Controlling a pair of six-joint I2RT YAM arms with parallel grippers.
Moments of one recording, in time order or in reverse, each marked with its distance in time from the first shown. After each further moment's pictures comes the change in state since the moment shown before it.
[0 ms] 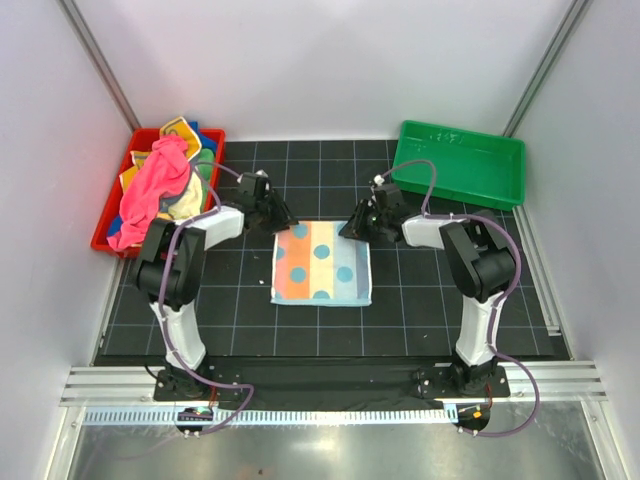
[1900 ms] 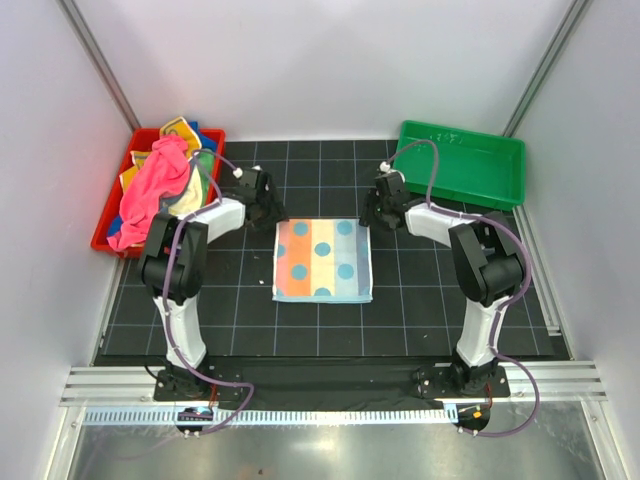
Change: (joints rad) left arm 0.013 0.091 0.109 -0.129 -0.206 0.139; right arm -0.025 -0.031 0.119 -0.207 0.311 -0.203
